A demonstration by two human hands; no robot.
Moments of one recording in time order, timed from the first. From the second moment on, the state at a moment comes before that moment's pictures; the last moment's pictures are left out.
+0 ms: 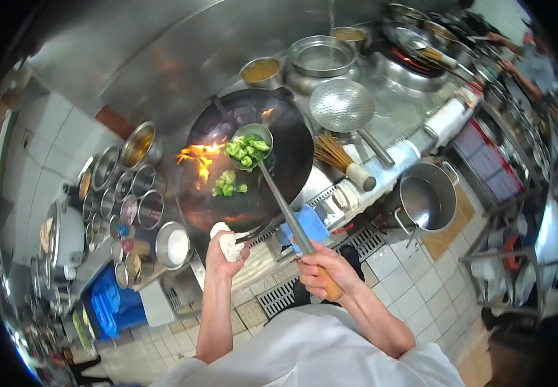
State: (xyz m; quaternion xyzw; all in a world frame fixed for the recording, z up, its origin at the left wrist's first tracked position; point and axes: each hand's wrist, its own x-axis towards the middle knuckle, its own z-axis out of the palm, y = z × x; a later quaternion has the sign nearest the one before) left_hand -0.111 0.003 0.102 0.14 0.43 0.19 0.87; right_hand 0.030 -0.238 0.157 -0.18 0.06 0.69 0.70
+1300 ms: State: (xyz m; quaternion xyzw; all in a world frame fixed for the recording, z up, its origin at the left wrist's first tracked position) left_hand -0.175 -0.284 0.095 0.47 0.24 -0.42 0.74; right_hand -0.364 -0.541 0.110 -0.12 0.15 0.14 0.97
